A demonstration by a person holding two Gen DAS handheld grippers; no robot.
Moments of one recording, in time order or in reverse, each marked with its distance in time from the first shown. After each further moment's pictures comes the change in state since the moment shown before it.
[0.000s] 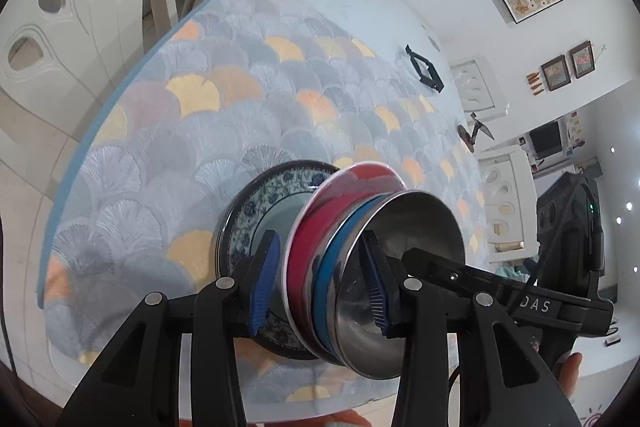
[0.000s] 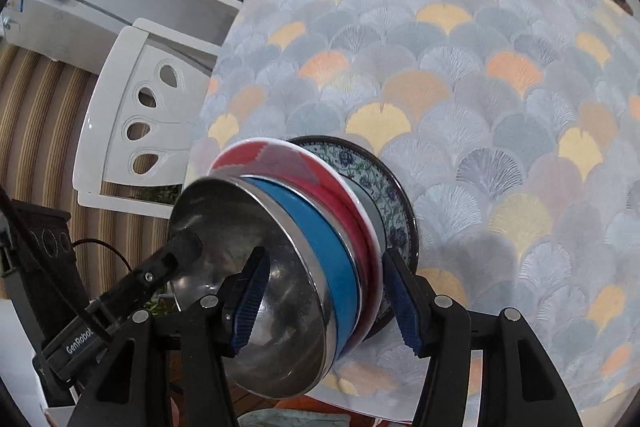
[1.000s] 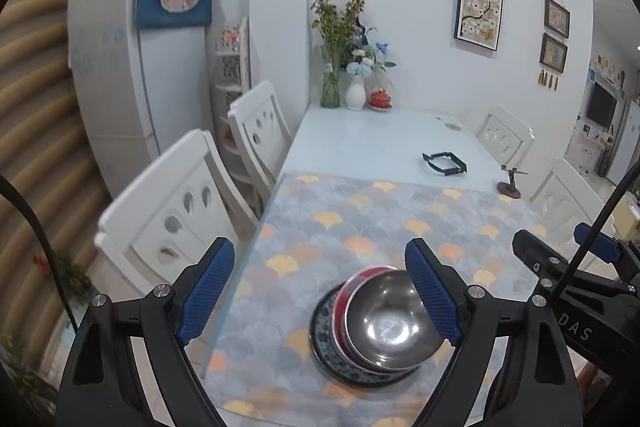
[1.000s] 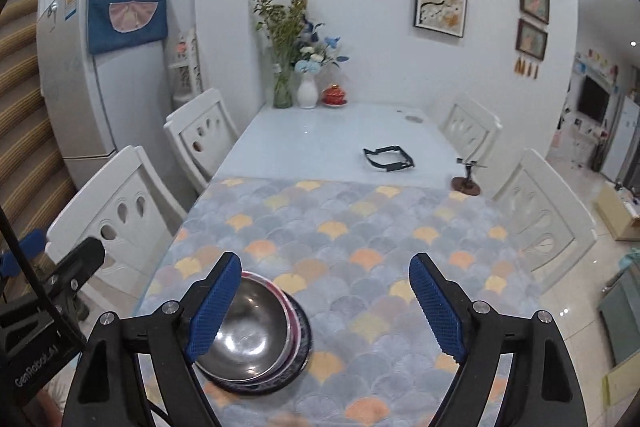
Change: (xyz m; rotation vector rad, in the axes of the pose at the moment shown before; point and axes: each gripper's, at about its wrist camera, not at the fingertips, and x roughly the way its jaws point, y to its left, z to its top) left arm -0.142 -0.113 -0.047 0.404 -0.552 0.417; right arm -0.158 0.084 -0.099 -0.160 -0.742 -0.472
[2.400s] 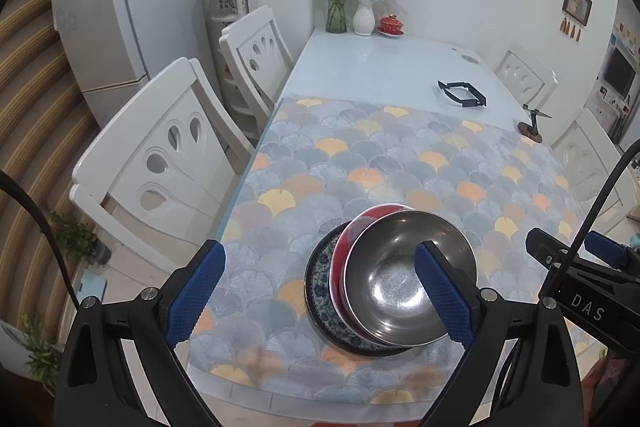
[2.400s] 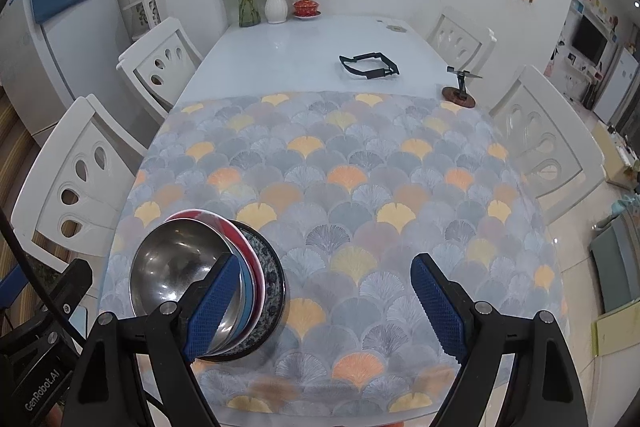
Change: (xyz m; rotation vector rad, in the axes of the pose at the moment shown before) left arm 0.059 -0.019 -0.023 0.013 0.264 0.041; right arm 0.072 -0.026 -0.020 0.074 0.324 -0.041
